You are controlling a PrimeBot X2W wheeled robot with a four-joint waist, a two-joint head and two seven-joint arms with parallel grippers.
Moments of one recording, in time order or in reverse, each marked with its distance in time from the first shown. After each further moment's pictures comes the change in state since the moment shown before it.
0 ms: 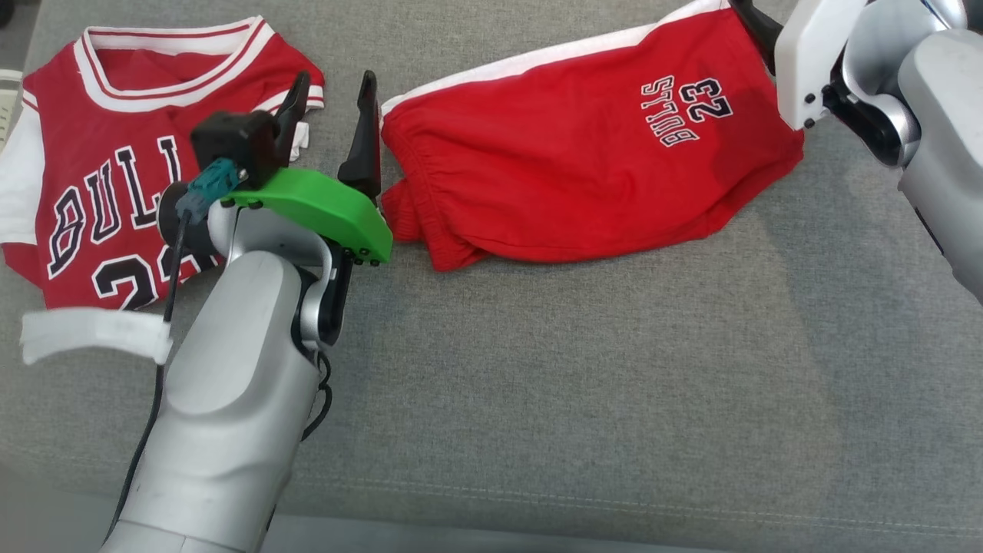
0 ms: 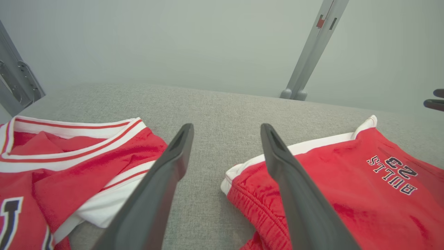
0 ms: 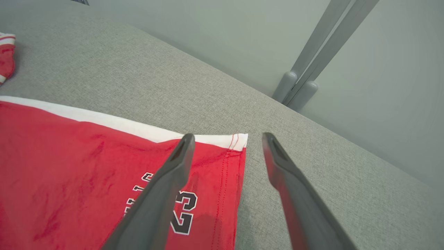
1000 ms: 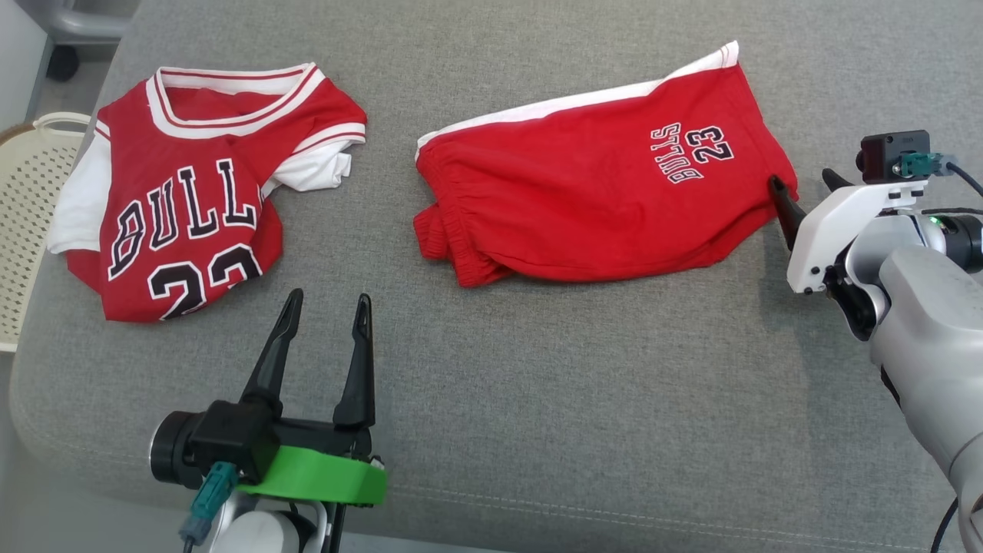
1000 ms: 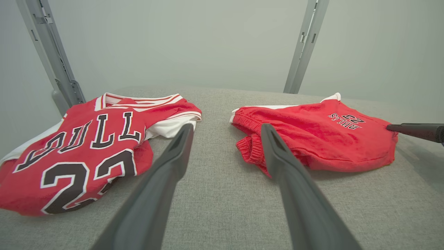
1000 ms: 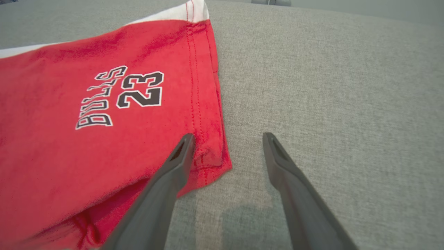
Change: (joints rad) left arm 0.654 0.077 0.049 -0.538 0.190 0.038 -0.143; right arm 0.318 0.113 -0.260 0.350 -0.005 0.000 -0.297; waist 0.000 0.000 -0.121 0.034
